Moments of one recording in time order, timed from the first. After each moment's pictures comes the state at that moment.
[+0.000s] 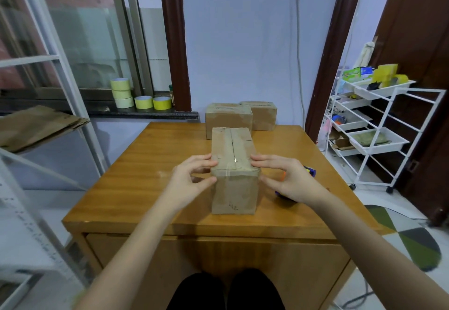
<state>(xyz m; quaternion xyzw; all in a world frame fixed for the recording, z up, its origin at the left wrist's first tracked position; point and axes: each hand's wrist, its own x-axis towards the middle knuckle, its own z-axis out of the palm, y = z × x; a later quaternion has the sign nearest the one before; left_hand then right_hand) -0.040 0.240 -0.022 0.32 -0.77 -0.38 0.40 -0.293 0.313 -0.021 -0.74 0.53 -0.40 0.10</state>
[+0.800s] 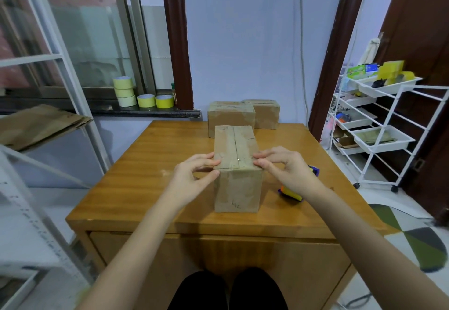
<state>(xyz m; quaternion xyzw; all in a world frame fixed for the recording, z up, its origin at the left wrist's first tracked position) -0.042 0.233 -0.027 0.33 -0.76 -0.38 0.41 -0.285 0.302 -0.015 -0.71 0.54 -0.44 0.10</state>
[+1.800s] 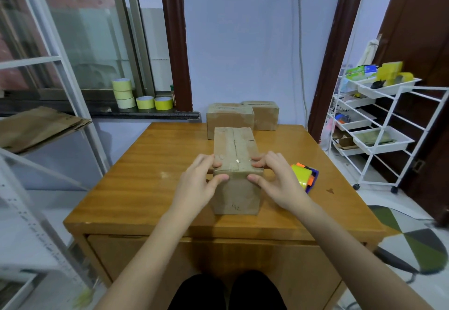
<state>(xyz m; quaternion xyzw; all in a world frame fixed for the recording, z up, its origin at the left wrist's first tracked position) -0.064 0.245 -0.027 0.39 -0.81 -0.18 0.39 -0.271 0.298 -0.041 -0.70 0.54 -0.46 0.00</state>
